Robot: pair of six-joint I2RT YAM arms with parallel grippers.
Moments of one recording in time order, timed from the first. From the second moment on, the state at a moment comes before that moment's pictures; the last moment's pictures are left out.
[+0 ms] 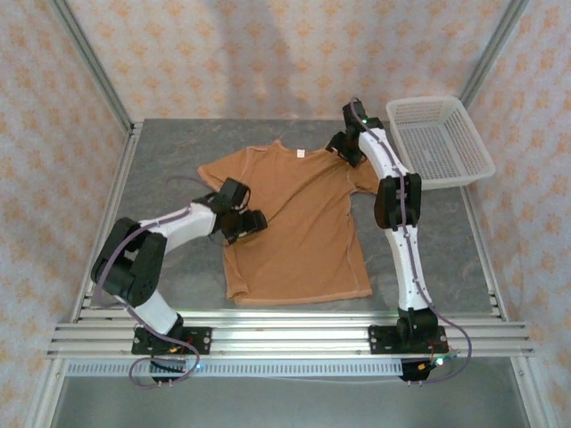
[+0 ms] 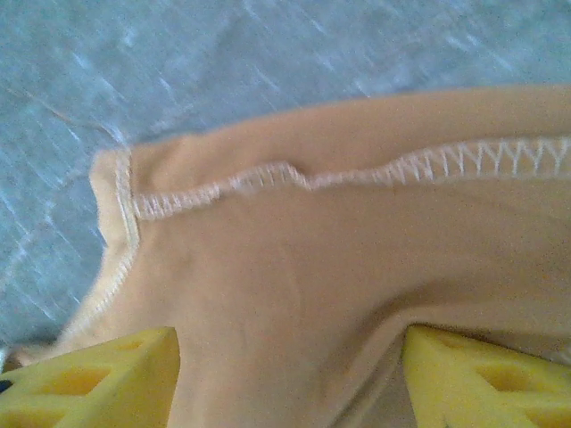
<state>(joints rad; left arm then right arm) -0.38 1.66 1.00 -0.48 0.17 -0.77 0.19 2.64 2.50 -1.00 -0.12 0.71</state>
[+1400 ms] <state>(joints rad) -0.15 1.68 1.42 -0.78 0.16 -0.67 0.24 2.06 1.88 -0.94 -0.17 0.69</state>
